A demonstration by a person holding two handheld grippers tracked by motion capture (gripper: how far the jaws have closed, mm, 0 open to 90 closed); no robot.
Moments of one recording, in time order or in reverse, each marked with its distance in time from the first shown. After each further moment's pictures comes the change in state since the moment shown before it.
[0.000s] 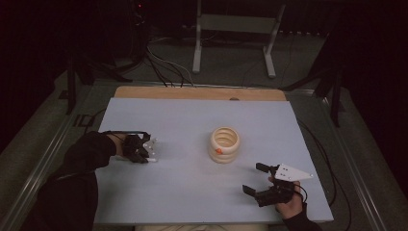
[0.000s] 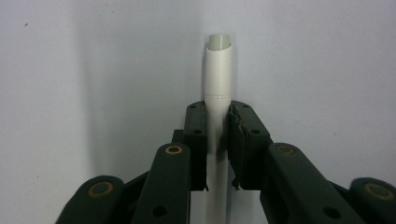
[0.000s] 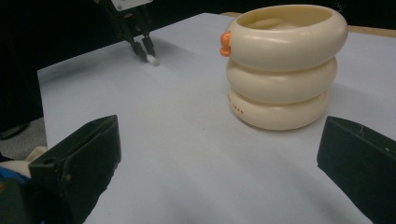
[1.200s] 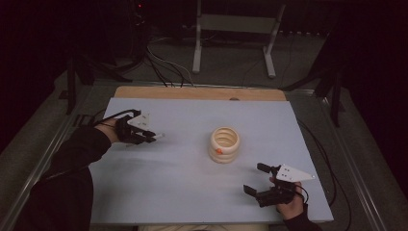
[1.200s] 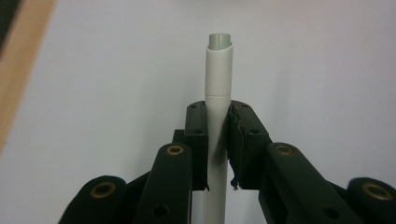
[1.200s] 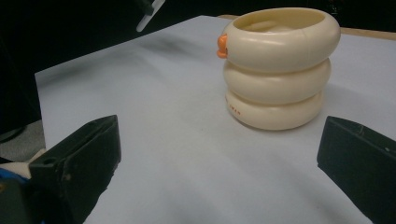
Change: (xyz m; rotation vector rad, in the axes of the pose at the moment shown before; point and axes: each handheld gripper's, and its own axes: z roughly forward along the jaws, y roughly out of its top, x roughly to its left) left arm 0.016 -0.004 -0.069 -0.396 0.161 -0.190; right arm 0.001 0.000 -0.003 -0.010 -0.013 0.006
